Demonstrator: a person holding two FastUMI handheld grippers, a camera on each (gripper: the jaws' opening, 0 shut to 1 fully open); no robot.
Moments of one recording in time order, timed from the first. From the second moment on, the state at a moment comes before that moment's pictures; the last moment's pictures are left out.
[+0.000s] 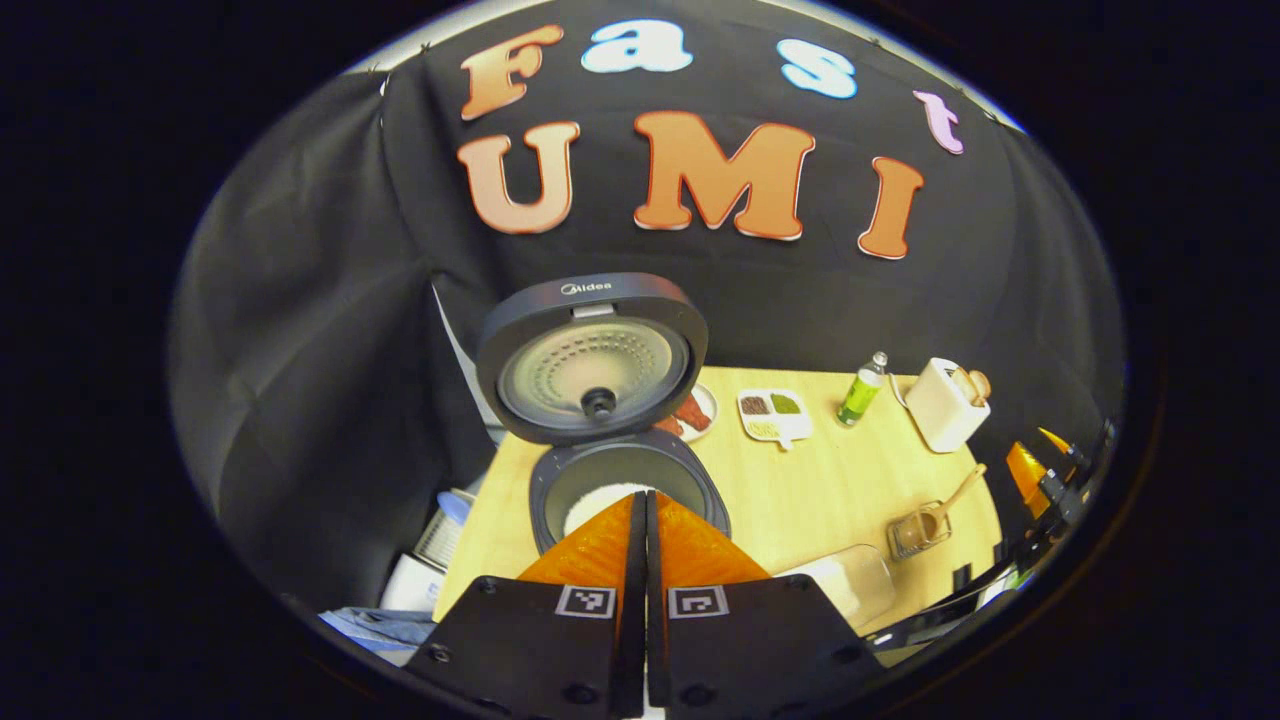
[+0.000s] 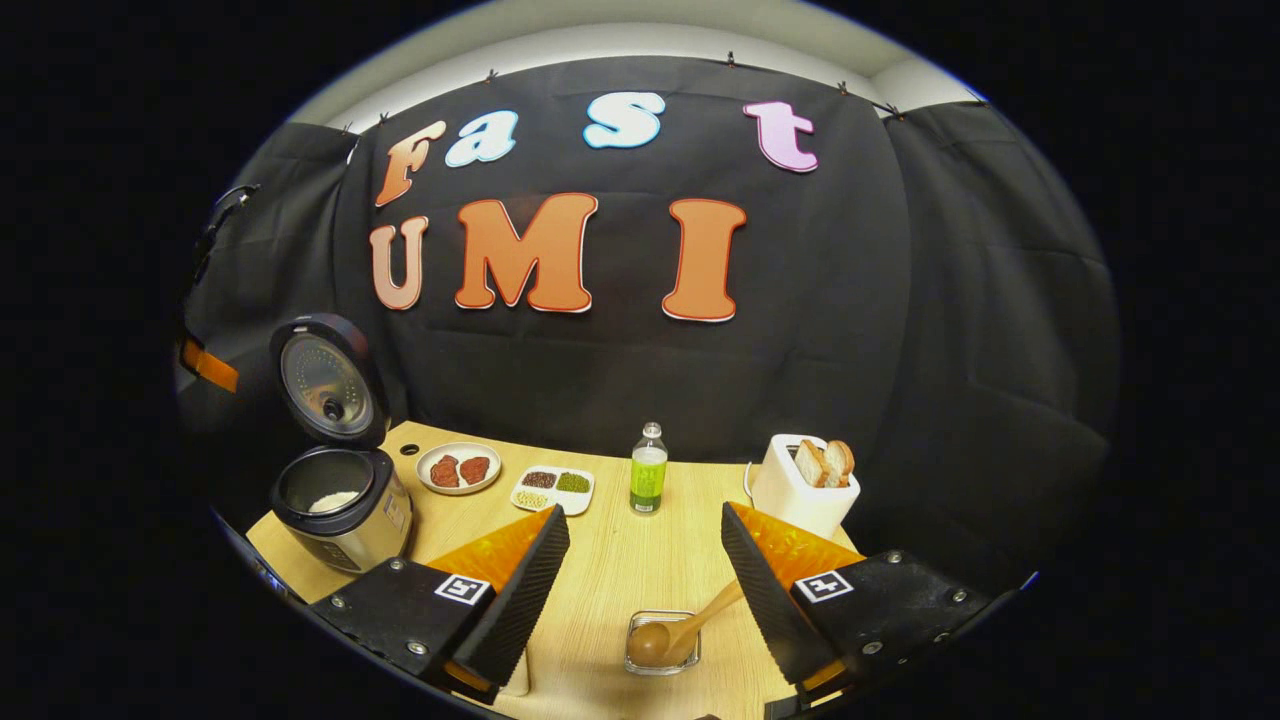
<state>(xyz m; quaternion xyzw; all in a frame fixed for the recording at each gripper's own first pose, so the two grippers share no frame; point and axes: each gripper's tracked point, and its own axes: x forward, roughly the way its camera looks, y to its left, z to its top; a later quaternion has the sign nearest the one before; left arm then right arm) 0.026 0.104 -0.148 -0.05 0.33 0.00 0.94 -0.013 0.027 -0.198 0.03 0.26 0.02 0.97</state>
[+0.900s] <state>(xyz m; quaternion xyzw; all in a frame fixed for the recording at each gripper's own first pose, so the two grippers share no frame) 0.001 -0.031 -0.081 0.02 0.09 0.02 1.00 -0.014 -0.017 -0.244 0.04 0.28 -0.01 0.96</state>
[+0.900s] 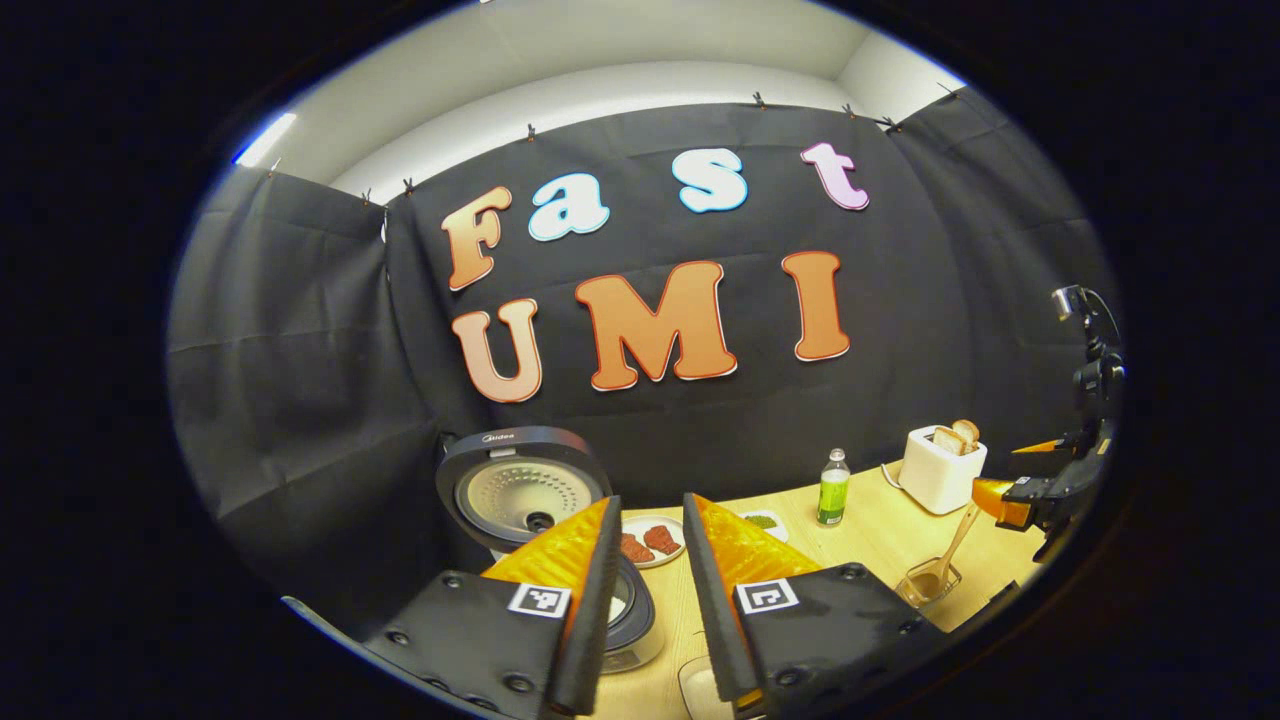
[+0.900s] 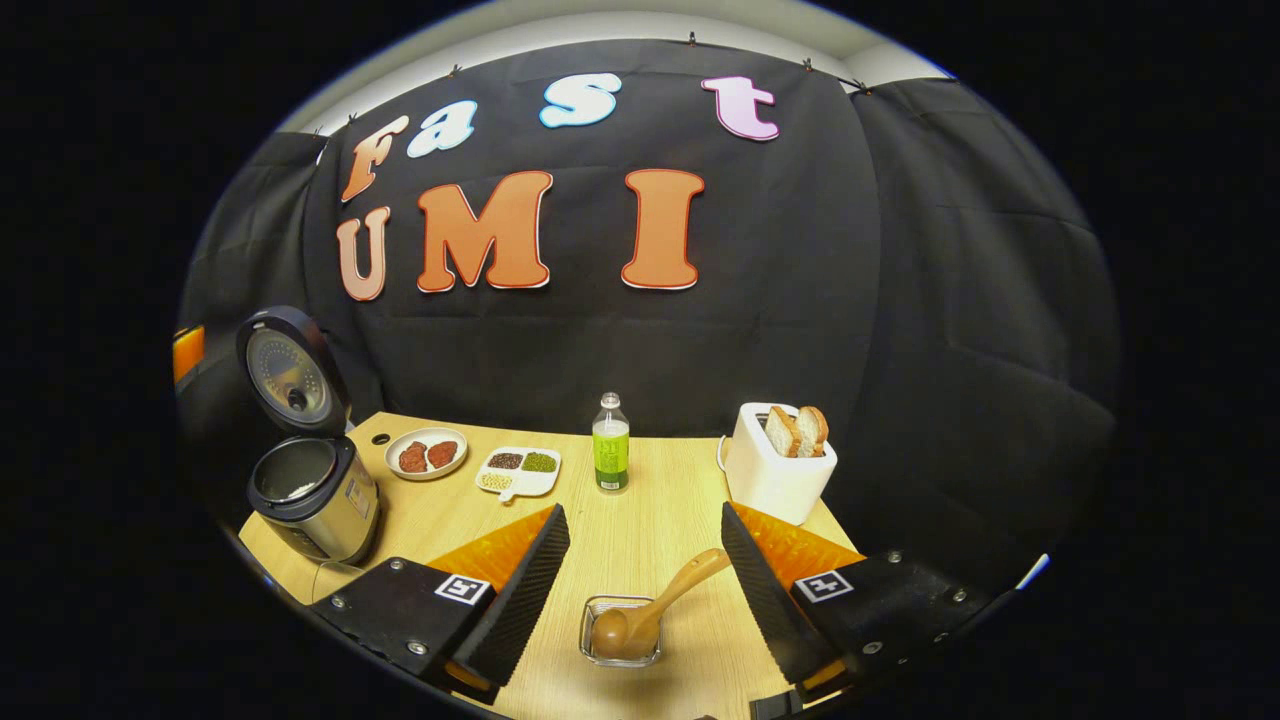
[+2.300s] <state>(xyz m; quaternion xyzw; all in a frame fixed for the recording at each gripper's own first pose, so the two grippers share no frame) -0.021 -0.031 -0.100 0.03 0.11 0.08 0.99 -0.002 -0.015 -0.435 0.21 0.44 -0.01 0.87</state>
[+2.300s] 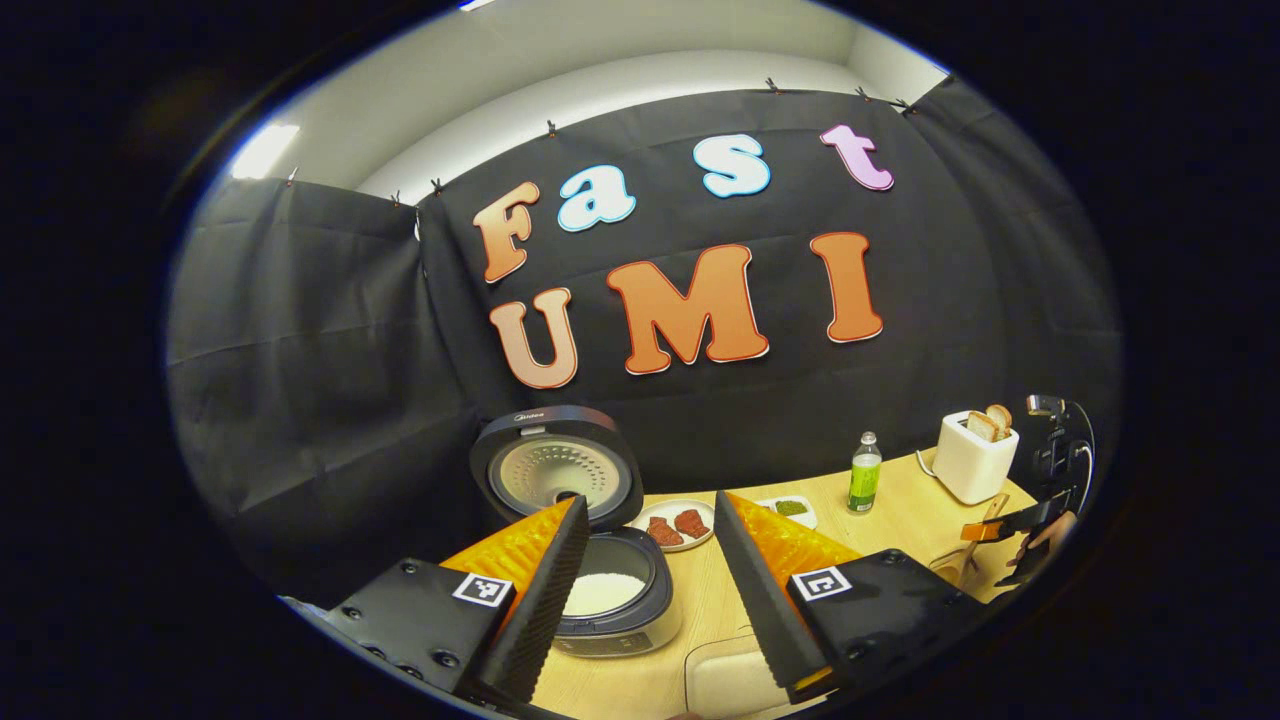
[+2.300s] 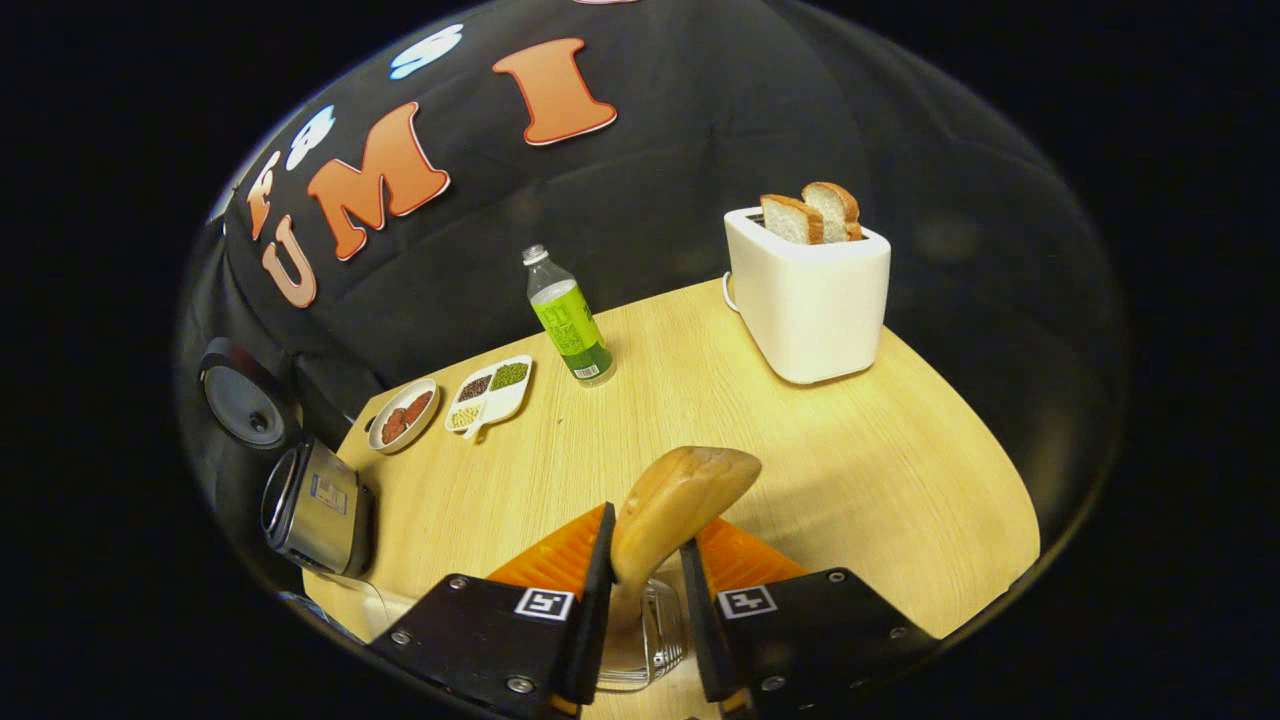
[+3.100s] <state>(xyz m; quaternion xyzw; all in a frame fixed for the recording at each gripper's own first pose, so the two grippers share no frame) -0.018 -0.027 -0.100 0.03 0.10 0.05 0.99 -0.046 -0.010 -0.412 0.27 0.41 -0.06 0.87</state>
